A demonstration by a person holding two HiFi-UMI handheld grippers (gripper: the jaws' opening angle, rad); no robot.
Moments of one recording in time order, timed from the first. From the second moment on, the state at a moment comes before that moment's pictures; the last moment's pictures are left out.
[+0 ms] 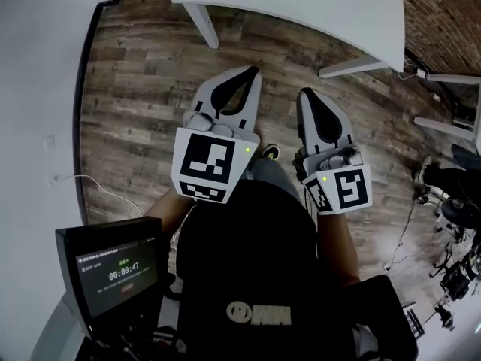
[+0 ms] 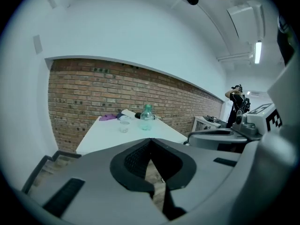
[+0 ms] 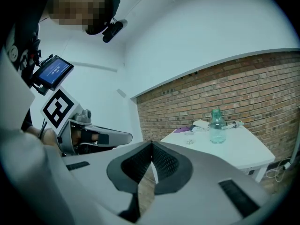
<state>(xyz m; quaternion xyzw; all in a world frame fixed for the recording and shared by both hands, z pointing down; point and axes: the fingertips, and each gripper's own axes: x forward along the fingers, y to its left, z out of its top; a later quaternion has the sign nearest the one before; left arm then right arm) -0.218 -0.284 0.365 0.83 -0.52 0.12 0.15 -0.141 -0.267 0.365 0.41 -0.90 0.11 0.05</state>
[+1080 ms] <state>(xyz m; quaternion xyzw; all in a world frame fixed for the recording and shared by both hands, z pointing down) -0.092 -0.071 0.365 0.82 -0.54 0.11 0.15 -0.022 -0.057 0.376 0.41 -0.90 0.14 0.01</state>
